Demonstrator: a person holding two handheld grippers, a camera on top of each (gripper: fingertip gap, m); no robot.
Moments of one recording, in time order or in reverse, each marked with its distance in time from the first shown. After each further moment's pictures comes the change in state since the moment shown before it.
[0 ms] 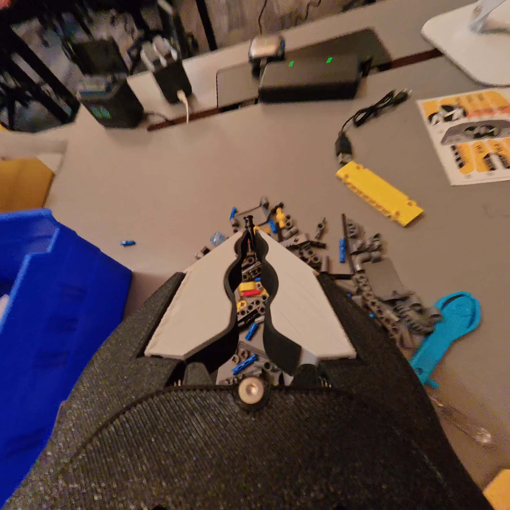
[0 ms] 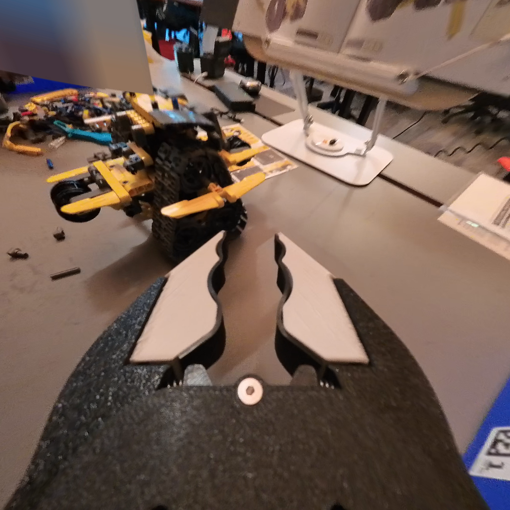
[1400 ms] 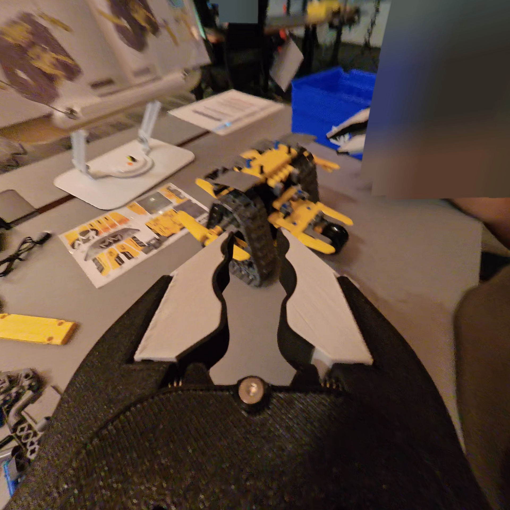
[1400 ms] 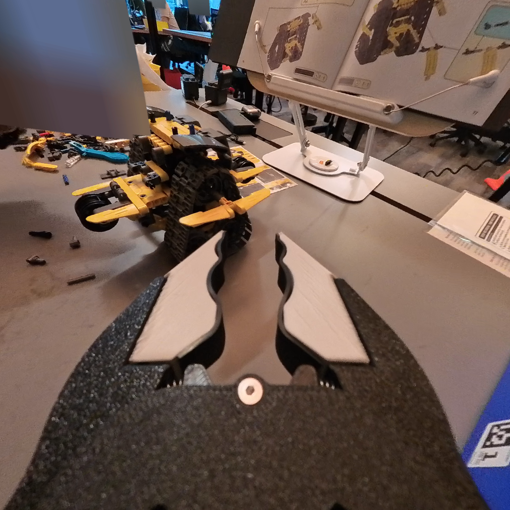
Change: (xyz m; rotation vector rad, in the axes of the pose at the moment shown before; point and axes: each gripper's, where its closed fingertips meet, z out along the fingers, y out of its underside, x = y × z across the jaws) left arm 0.277 -0.046 -0.135 0.324 0.850 0.180; right arm -0.007 -0.013 -0.013 0.076 0.011 -0.012
